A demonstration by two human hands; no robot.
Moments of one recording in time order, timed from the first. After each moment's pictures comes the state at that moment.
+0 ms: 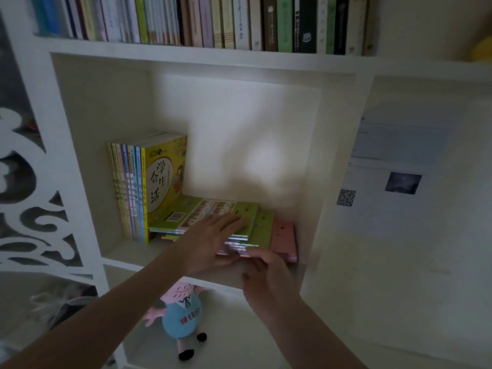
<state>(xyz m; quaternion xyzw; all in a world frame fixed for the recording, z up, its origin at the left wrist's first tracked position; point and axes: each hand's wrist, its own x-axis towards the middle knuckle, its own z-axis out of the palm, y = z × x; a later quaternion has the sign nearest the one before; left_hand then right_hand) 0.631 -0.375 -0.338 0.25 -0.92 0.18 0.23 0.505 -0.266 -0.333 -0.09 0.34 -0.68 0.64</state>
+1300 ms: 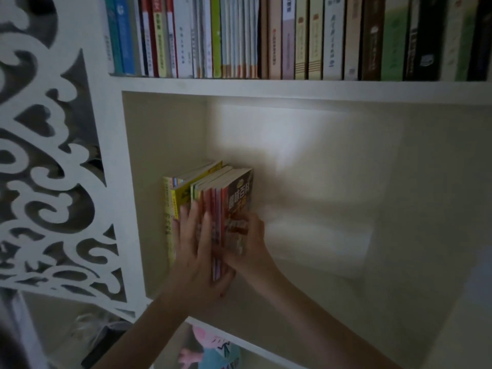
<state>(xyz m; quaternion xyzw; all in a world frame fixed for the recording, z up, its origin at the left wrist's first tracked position) 0.705 -0.385 -0.325 0.38 -0.73 0.24 0.52 0.579 -0.391 -0.305 -0.69 0.42 -0.53 0.27</state>
